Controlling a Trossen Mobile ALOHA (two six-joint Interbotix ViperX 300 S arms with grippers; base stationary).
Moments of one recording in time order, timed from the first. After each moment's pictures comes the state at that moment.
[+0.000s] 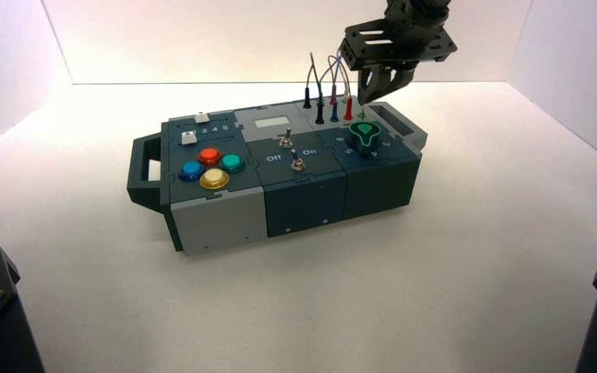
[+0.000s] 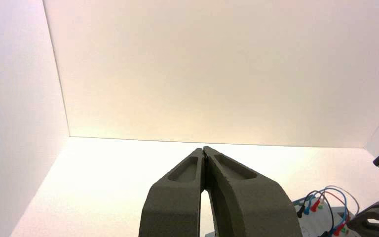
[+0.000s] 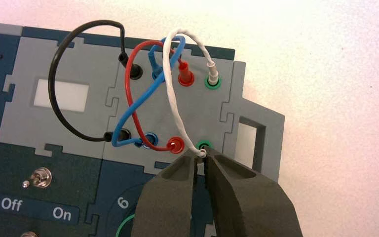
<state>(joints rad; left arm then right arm) -0.05 -1.25 1.12 -0.19 0.30 0.05 0.48 0.06 0.70 0.04 0.26 0.02</state>
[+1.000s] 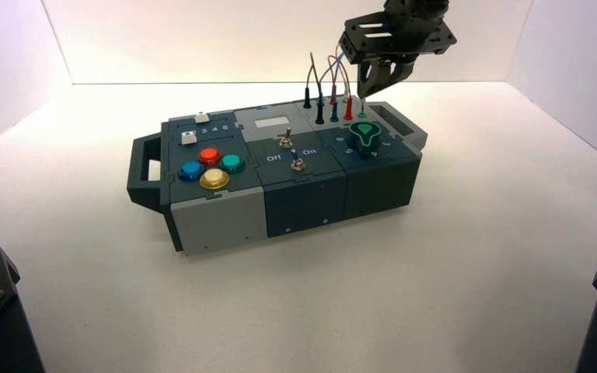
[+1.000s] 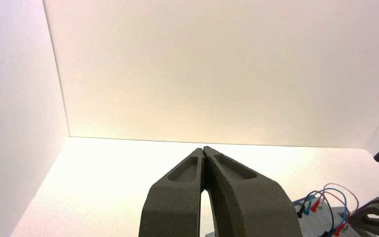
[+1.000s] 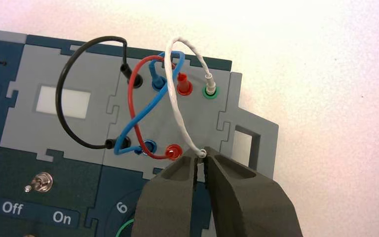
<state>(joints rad) -0.05 -1.25 1.12 -0.19 0.30 0.05 0.48 0.05 0.69 0.02 0.28 0.02</state>
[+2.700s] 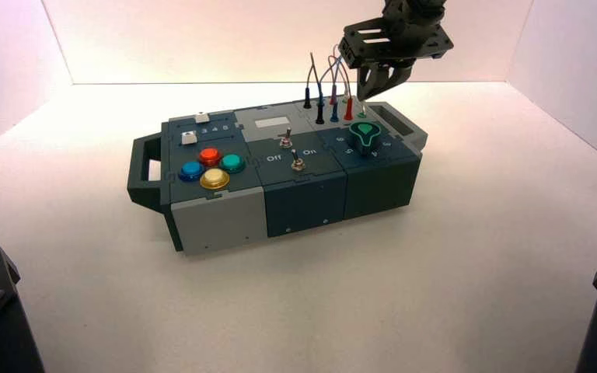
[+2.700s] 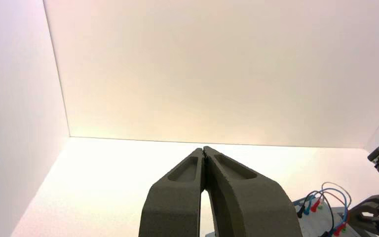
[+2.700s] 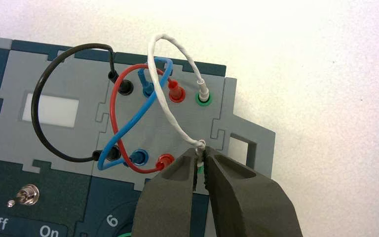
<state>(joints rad) -0.05 -1.25 1.12 -0.19 0.30 0.05 0.46 0.09 0.67 0.01 0.26 0.02</state>
